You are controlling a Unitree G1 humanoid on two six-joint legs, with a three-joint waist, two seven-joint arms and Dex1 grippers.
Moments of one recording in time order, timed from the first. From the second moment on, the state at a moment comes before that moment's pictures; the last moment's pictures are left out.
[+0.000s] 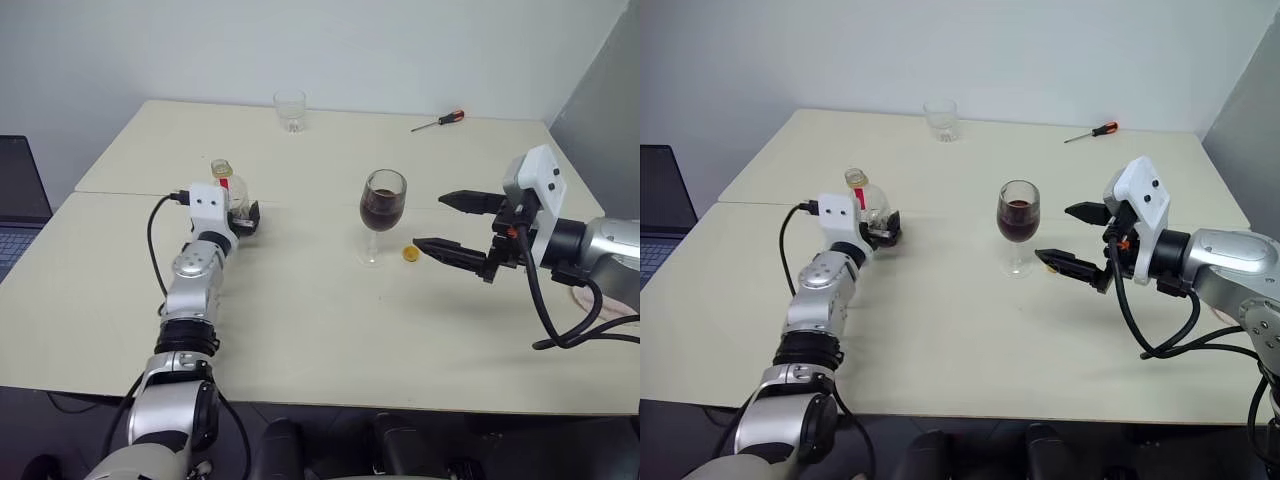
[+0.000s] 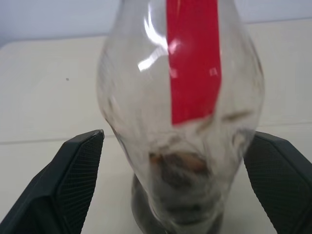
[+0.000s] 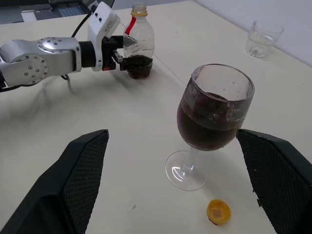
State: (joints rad) left arm -0.66 0.35 0.18 0.57 -0.09 0.07 -0.22; right arm -0.49 -0.94 -0.13 -0.56 0.91 0.92 0.58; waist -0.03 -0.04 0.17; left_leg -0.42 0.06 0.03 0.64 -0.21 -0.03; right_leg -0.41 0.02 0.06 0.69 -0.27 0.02
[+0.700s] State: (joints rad) left arm -0.59 0.57 0.20 0.05 -0.19 0.50 -0.40; right arm -0.50 -0.93 -0.12 -0.49 0.81 0.90 0.68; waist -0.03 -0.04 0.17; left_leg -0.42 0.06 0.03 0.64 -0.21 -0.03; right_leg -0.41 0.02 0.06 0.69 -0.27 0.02
